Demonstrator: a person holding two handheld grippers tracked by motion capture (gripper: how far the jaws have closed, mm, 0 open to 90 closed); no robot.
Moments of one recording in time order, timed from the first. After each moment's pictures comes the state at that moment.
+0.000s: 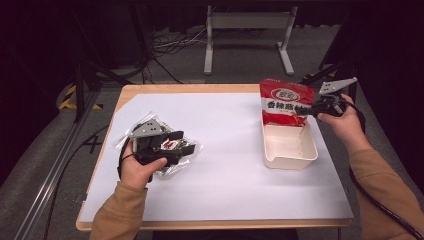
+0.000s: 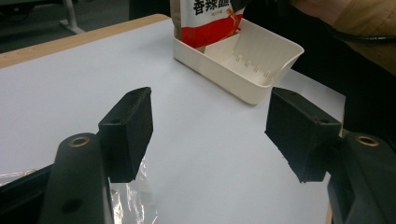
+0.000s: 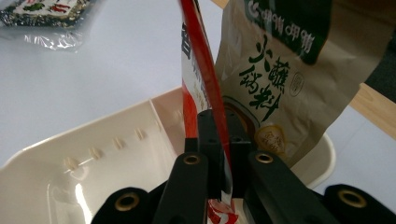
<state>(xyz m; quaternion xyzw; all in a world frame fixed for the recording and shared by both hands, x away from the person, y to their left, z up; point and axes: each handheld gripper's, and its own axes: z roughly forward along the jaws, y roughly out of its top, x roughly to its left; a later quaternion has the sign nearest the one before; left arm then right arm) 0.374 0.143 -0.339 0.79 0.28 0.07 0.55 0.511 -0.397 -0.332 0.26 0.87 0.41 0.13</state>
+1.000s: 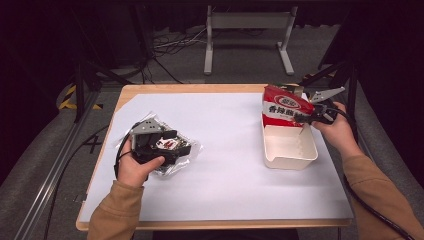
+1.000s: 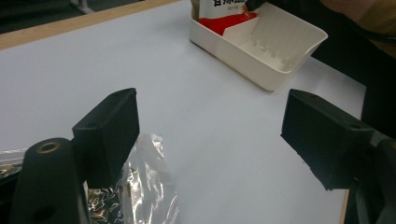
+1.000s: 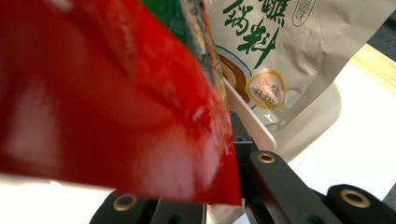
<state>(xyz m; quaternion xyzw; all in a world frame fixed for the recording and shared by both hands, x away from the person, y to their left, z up) 0.383 0.152 -0.345 0.80 0.30 0.08 0.51 0.507 -0.389 -0.359 0.31 0.88 0.33 0.16</state>
